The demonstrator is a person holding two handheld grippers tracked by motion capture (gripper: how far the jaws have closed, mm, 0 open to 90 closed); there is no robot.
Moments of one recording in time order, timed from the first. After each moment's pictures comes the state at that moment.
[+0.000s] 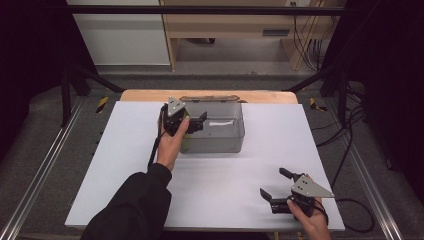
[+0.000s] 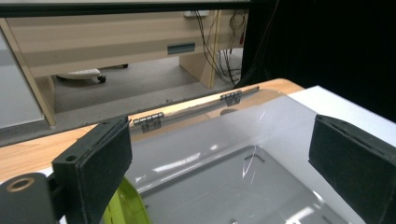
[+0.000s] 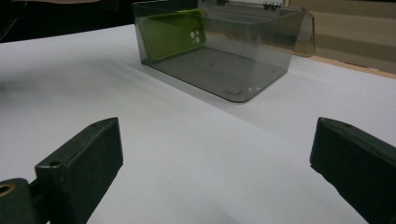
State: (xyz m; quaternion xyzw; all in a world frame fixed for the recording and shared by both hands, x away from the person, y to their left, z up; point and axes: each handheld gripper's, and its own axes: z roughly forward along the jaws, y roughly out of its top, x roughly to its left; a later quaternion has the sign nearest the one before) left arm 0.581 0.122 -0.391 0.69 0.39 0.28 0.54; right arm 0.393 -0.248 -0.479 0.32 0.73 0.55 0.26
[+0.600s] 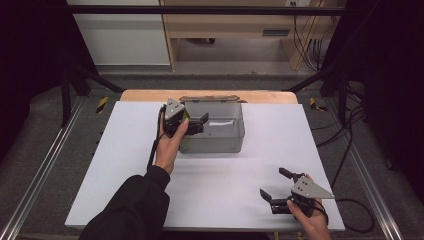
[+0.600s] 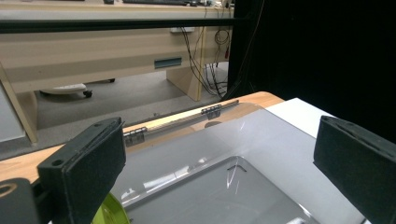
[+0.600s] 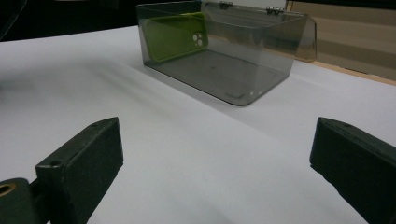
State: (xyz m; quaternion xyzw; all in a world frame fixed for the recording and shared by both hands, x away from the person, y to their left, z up) left arm 0.569 0.123 -0.386 0.68 0.37 0.27 0.57; right arm 0.392 -0.248 -0.479 0.31 0.73 0.55 0.26
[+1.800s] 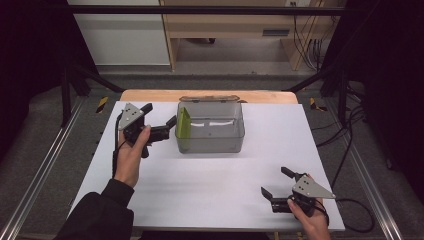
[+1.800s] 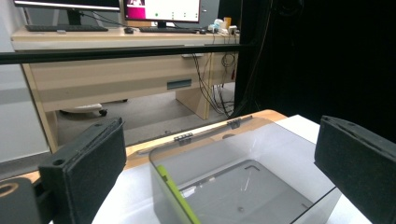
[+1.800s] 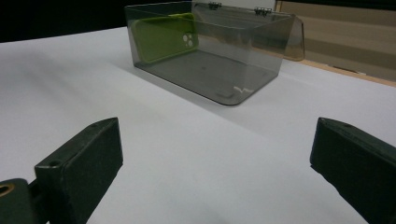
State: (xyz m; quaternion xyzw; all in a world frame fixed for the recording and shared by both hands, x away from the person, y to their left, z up) left arm 0.518 0.210 -0.352 0.66 0.36 0.30 0.59; right arm 0.393 -0.249 -0.478 0.32 0.72 0.55 0.27
